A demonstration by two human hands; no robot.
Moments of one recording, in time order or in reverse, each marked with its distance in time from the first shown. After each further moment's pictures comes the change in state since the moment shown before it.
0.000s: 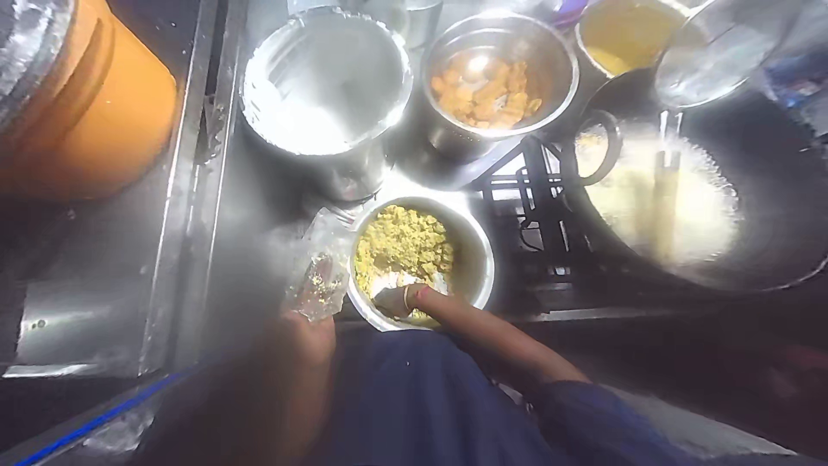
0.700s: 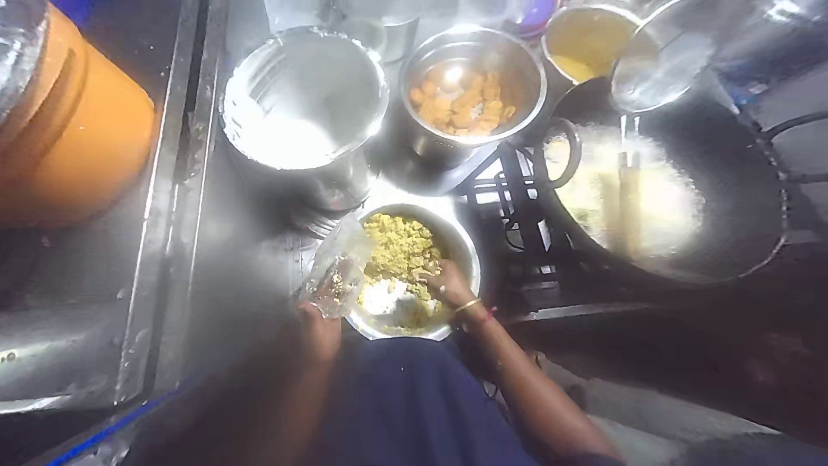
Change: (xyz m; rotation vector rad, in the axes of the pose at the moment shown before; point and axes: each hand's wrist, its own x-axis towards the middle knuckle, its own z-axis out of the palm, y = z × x) left_hand -0.003 -0.010 0.033 0.034 -0.112 -0.169; right_hand -0.154 -0.003 0.003 1.046 1.121 0.529
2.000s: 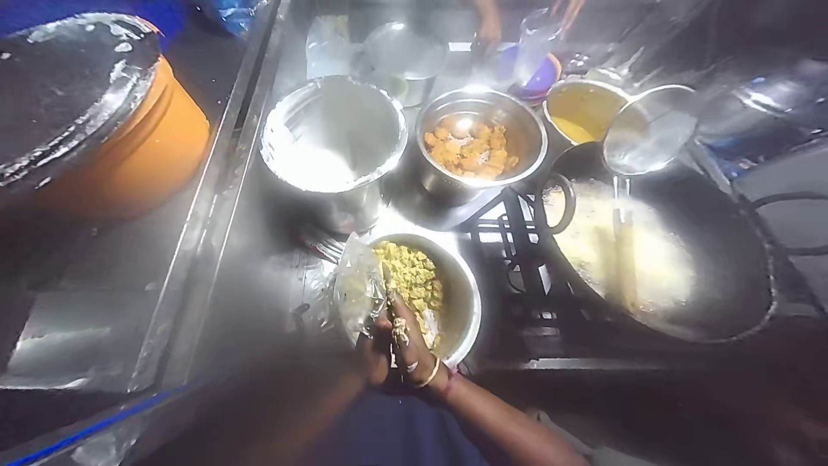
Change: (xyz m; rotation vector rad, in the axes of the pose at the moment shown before) left_hand -0.028 -0.003 0.044 0.251 -0.440 -0.234; right_hand -0.061 -0.065 0.080 0.381 -0.021 -0.734
